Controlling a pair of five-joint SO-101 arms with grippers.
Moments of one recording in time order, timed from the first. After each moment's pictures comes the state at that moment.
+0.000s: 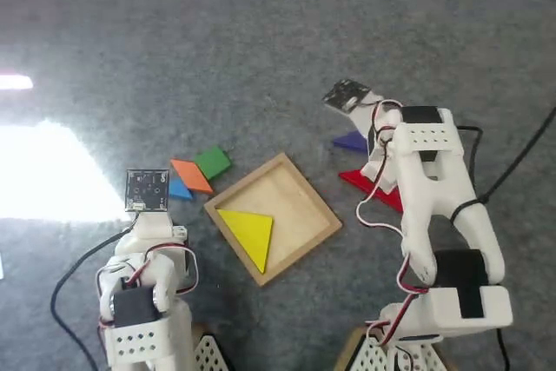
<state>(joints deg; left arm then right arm) -15.9 -103.1 97.2 72.0 -3.6 -7.5 1.1 21.4 68.0 49.0</state>
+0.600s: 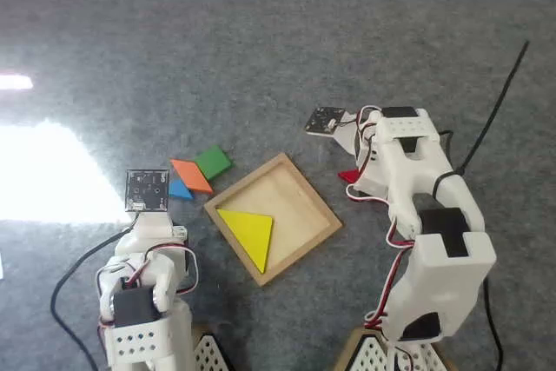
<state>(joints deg) -15.9 -103.1 97.2 72.0 -3.6 -8.4 18.3 15.6 66.1 58.2</state>
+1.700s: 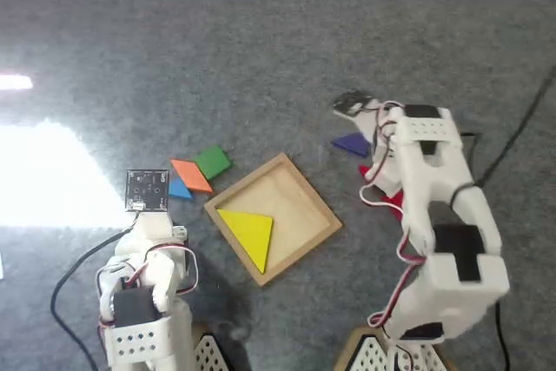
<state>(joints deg) -15.9 -103.1 97.2 72.0 -3.6 -3.0 8.6 20.0 68.2 43.8</state>
